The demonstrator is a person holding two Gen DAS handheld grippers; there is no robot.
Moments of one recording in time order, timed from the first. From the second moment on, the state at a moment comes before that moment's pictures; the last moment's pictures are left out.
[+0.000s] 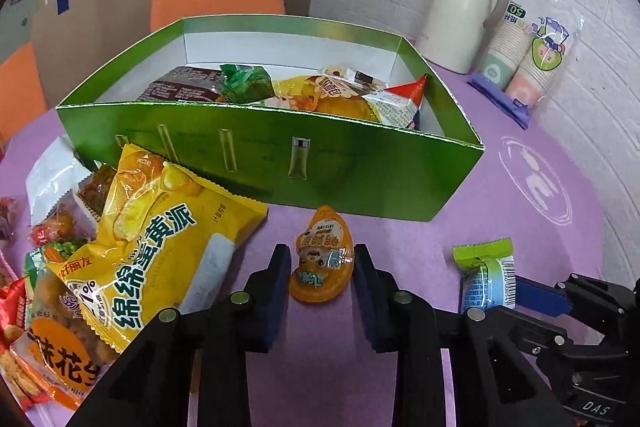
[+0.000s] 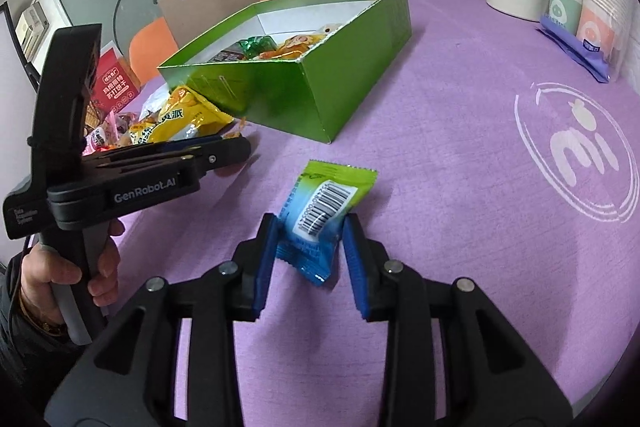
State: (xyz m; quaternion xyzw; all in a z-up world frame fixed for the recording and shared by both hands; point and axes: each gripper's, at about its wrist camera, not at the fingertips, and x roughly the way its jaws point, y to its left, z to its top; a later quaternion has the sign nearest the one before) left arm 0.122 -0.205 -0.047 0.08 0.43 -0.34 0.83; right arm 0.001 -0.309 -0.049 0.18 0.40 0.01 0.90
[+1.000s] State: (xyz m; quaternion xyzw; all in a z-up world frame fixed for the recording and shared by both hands) left arm 0.126 -0.178 0.049 0.00 0.36 -0.38 0.85; right arm 0.031 -0.308 0.037 0.13 0.28 0.02 0.95
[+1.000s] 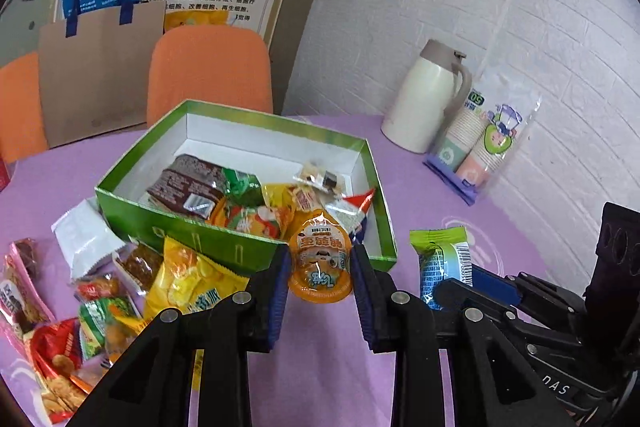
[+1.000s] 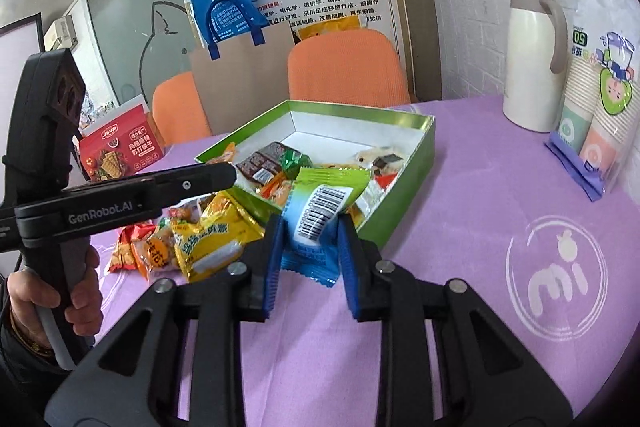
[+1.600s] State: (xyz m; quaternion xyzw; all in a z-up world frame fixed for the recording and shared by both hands) left arm 0.207 -0.214 0.033 0.00 0.40 -0.35 0.85; right arm 0.098 -0.316 -0.001 0.06 0.29 0.00 0.96
